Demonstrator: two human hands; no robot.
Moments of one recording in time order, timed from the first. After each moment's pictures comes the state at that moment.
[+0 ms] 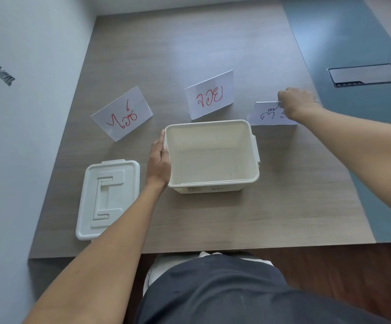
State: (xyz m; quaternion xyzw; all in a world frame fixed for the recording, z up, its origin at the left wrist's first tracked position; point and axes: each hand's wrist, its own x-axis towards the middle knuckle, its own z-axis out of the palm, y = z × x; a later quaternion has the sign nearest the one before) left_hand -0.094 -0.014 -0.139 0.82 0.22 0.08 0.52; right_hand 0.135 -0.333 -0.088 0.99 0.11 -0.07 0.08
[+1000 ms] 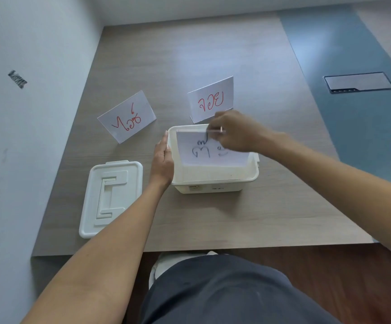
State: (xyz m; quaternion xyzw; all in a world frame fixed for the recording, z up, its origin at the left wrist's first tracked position) left_hand -0.102 -0.020 -0.126 0.83 0.22 0.07 0.51; right_hand -0.010 -0.218 -0.017 0.90 0.36 -0.09 -0.20
